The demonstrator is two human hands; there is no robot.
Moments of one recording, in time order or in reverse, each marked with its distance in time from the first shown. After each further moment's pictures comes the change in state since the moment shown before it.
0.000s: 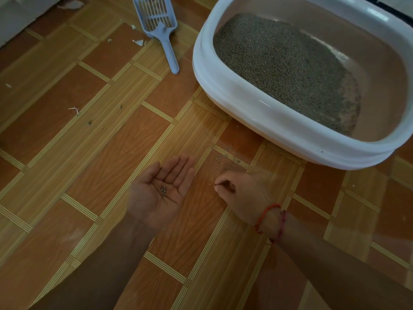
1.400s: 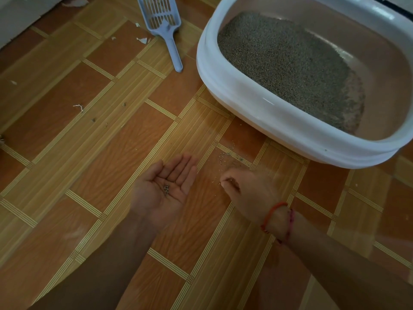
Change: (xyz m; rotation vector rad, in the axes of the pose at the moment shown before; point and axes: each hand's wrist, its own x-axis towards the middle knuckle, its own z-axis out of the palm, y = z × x) left_hand -0.002 -0.001 -0.002 0.000 0.010 0.006; right_hand -0.004 -0.005 -0.008 -0.109 0.012 -0.041
